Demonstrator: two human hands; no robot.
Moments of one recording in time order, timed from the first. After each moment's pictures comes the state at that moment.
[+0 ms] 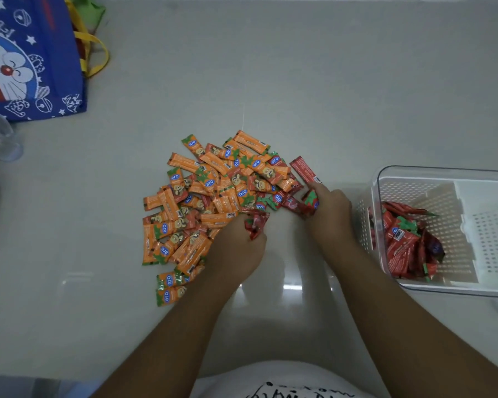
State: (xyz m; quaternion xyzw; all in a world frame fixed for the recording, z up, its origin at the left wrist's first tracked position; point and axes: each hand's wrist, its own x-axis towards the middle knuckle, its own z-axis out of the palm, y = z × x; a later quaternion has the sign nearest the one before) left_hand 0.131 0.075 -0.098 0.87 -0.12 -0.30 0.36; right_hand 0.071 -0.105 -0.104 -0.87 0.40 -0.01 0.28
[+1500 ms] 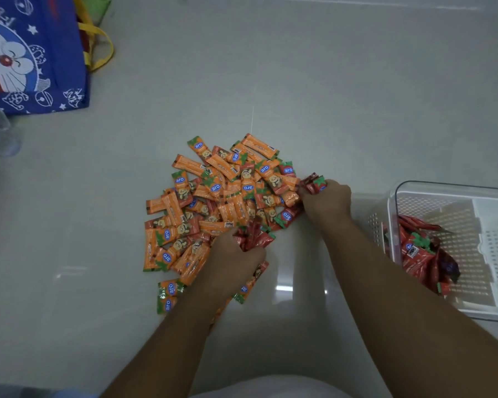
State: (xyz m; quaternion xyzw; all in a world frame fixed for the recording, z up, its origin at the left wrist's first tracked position) left_hand 0.145 0.093 -0.091 0.77 -0.01 -0.41 0.49; right_hand 0.131 -0.125 -0.123 -0.76 0.54 0.00 0.35
